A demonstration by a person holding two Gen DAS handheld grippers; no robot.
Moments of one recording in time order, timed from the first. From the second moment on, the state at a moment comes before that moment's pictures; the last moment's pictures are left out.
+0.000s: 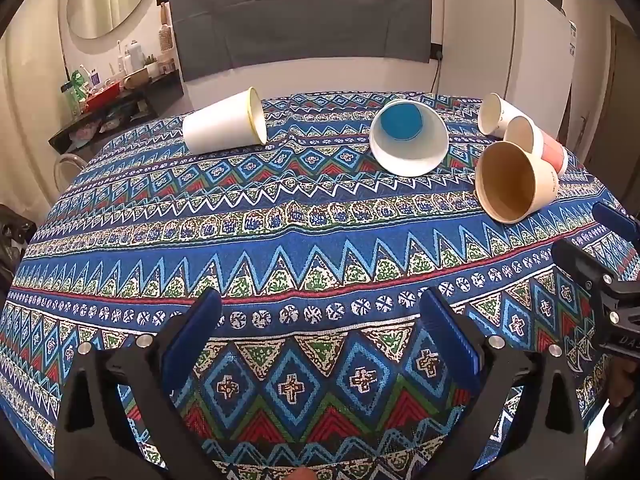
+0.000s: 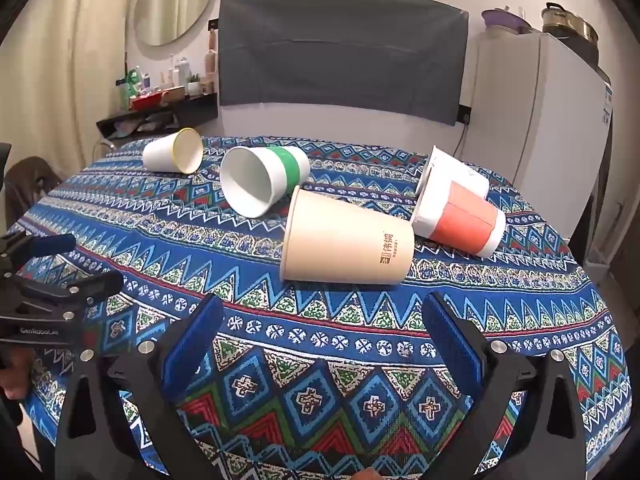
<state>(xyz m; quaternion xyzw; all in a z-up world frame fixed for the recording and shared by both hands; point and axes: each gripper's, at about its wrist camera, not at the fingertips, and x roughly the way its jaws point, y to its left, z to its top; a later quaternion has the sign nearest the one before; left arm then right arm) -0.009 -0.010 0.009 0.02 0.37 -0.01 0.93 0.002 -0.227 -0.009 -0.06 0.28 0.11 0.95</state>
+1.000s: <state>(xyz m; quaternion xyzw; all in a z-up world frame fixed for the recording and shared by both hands) -0.010 -0.010 0.011 0.02 0.37 0.00 0.93 0.004 -0.227 -0.011 -0.06 0.29 0.10 0.95</state>
